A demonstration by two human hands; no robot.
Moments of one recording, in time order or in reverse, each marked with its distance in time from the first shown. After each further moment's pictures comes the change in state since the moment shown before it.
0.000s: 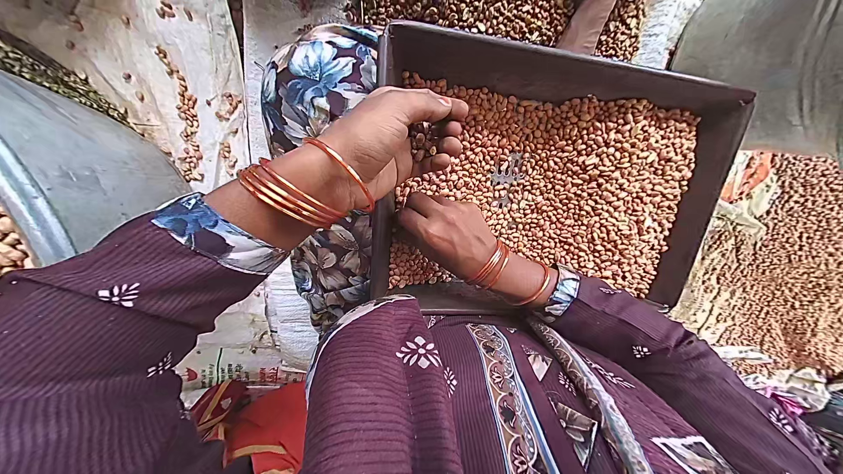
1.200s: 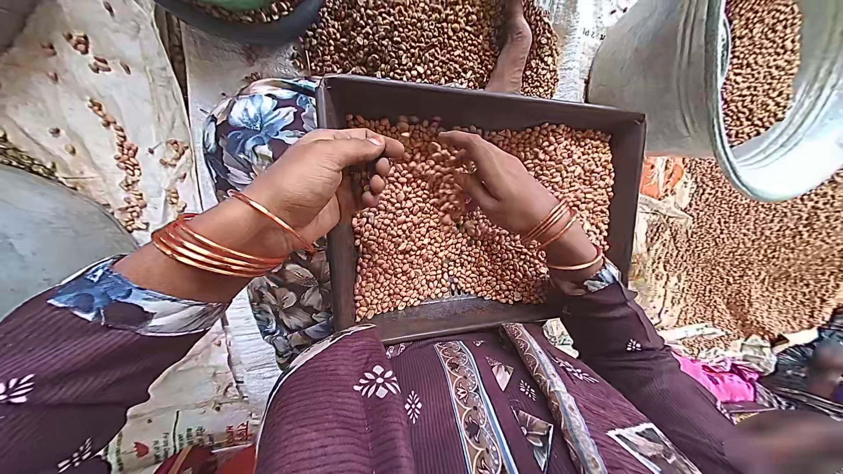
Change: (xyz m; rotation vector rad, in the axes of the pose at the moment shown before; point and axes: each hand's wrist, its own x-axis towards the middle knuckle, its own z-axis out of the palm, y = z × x) left_hand -0.001 0.002 -0.003 0.090 0.002 0.034; right_hand -0.016 0.098 -0.099 0.096 -0.186 0.474
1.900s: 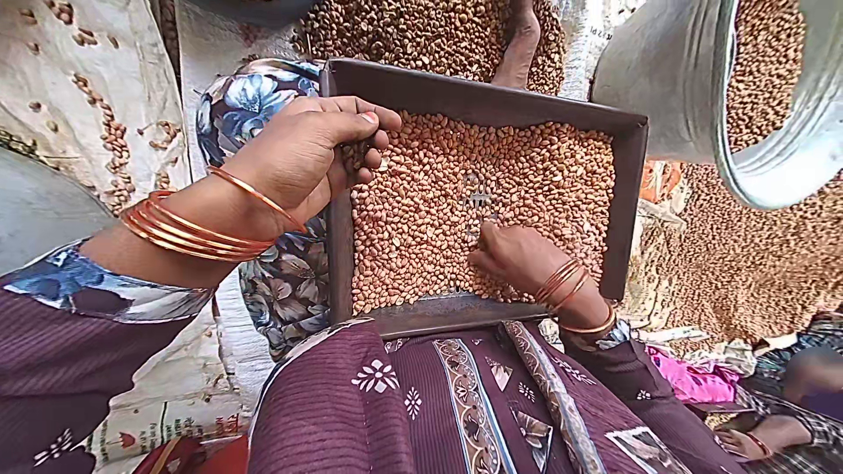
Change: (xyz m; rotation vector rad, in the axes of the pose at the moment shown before) left_hand 0.000 0.007 -0.004 0.032 0.053 0.073; right_hand -0.072 -0.025 0.011 -0.202 -0.494 0.315
